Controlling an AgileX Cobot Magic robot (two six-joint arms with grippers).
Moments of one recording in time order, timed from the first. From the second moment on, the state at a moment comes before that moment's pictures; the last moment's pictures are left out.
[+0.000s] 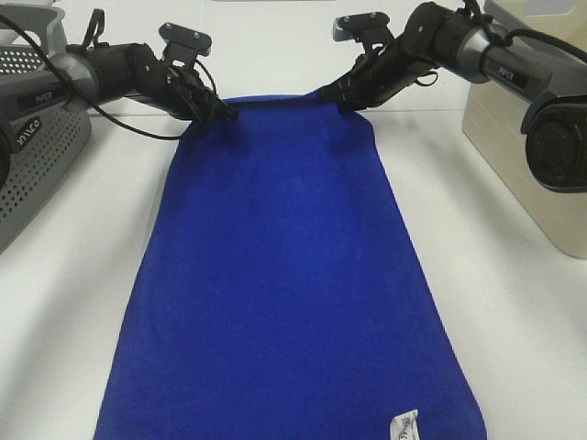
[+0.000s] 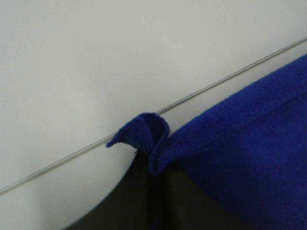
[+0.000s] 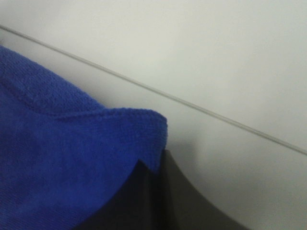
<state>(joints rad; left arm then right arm) -0.23 2.72 -2.33 -0.21 0.34 0.34 0.21 2.73 -2.46 0.39 0.62 -0.41</state>
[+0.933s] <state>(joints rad) -0.22 2.75 -2.33 -0.21 0.19 0.34 0.21 2.74 -2.46 0.34 0.54 -0.41</state>
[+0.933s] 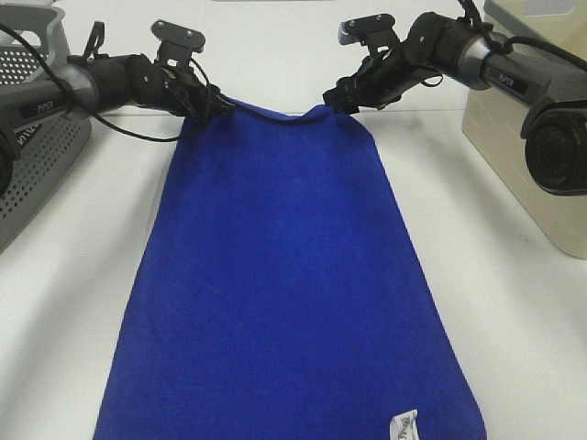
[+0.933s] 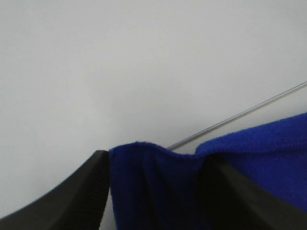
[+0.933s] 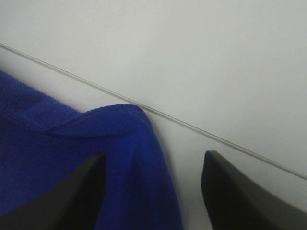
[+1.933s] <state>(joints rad) -0.19 2.66 -2.33 -0.21 0.35 0.23 0.21 2.58 -2.46 0.33 0.79 -0.39</state>
